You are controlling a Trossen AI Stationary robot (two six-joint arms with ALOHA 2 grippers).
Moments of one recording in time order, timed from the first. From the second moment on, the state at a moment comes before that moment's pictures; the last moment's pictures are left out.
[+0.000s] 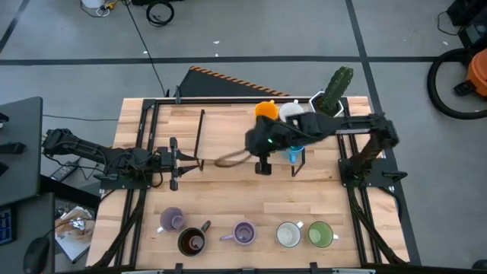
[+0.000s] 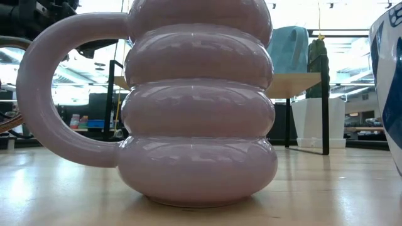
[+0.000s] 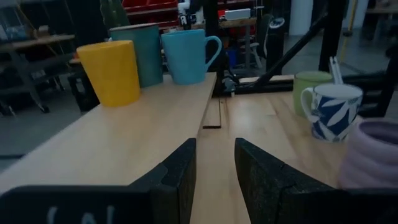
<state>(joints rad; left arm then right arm) -0.25 0.52 0.19 0.28 -0.37 0.06 0.09 1.69 1.80 -0.93 0.19 0.02</state>
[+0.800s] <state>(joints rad) -0.52 0.74 0.55 -0.09 -0.41 -0.32 0.31 1.32 1.04 -0.22 0.30 0.00</state>
